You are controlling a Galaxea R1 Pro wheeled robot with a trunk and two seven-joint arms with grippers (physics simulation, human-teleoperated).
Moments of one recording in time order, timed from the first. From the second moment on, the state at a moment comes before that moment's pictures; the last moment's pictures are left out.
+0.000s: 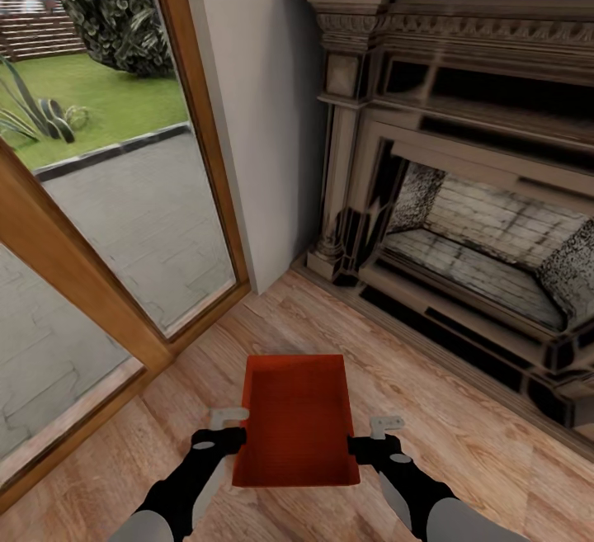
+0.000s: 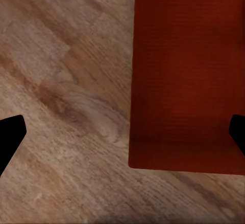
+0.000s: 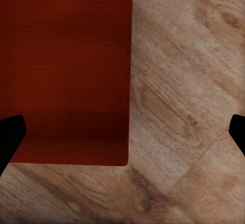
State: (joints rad) left arm -0.53 -0.11 -0.09 -0.51 0.07 0.18 0.23; right arm -0.62 0.07 0.14 -0.22 -0.09 -0.04 -0.06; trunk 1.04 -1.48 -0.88
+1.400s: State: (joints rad) left arm -0.53 -0.11 -0.10 -0.52 0.07 0.18 0.25; right arm -0.63 0.10 0.13 -0.23 -0.08 -0.05 -0.08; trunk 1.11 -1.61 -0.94
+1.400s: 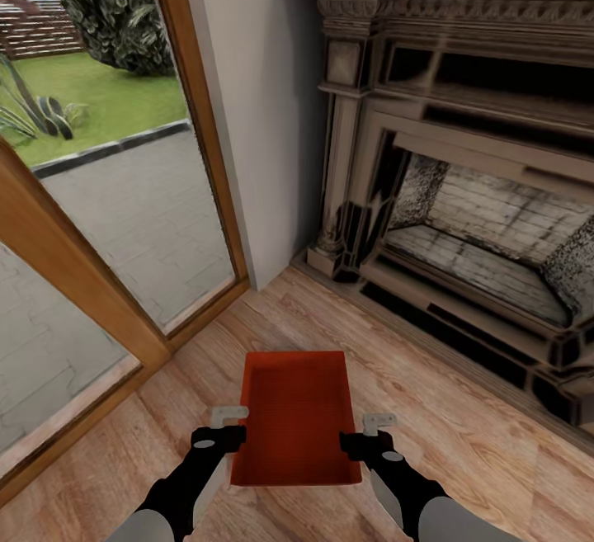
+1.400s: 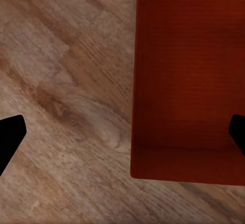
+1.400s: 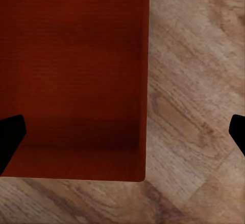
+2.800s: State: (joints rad) left arm -0.53 -0.11 -0.09 -0.52 0.07 0.18 0.25; right arm -0.63 0.10 0.13 -0.30 -0.08 -0.05 -0.08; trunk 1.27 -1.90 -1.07
